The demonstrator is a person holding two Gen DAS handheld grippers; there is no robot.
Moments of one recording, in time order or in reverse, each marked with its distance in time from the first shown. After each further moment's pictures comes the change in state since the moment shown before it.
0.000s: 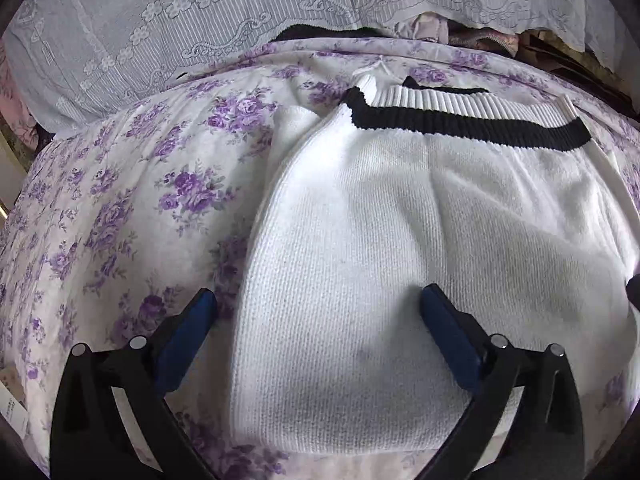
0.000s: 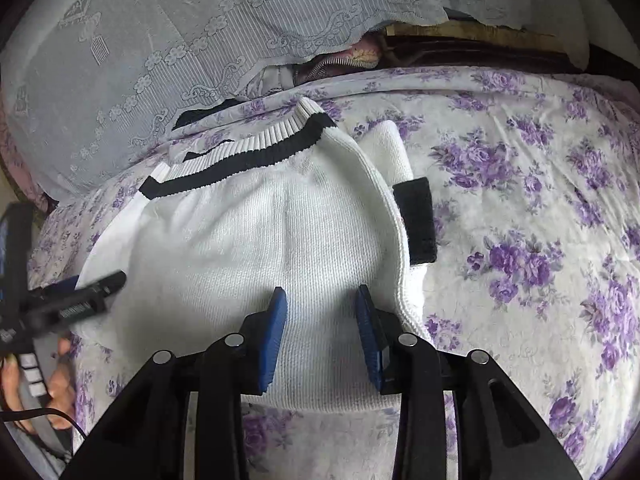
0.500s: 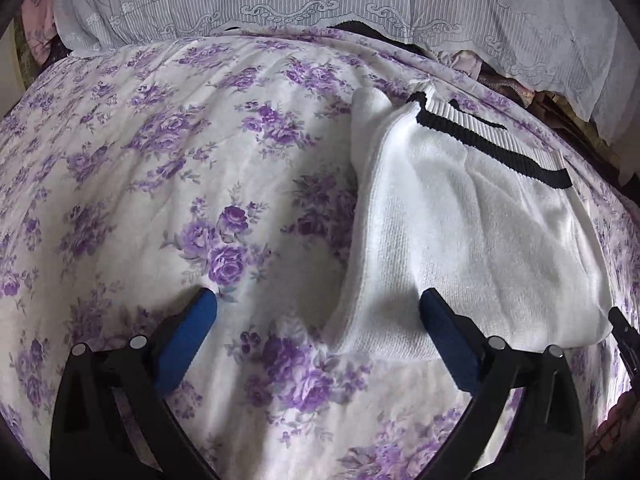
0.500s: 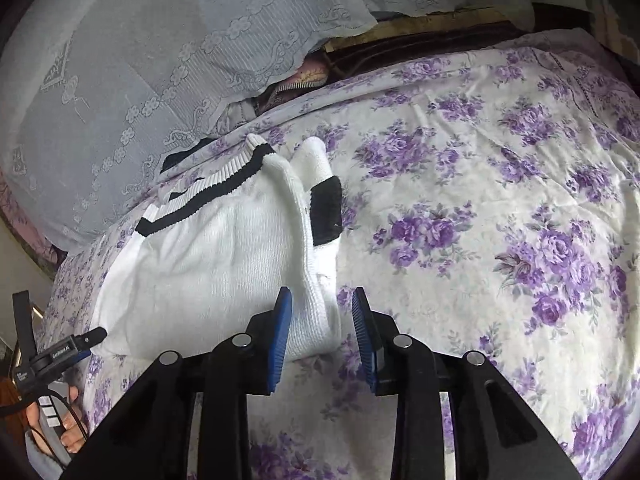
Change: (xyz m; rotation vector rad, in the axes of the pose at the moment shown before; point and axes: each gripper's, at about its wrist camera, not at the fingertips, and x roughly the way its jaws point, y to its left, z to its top) left arm -0.019 0.073 -0.038 -0.213 0.047 -0.151; right arm -0.038 -0.049 -0.015 0.150 -0.070 0.028
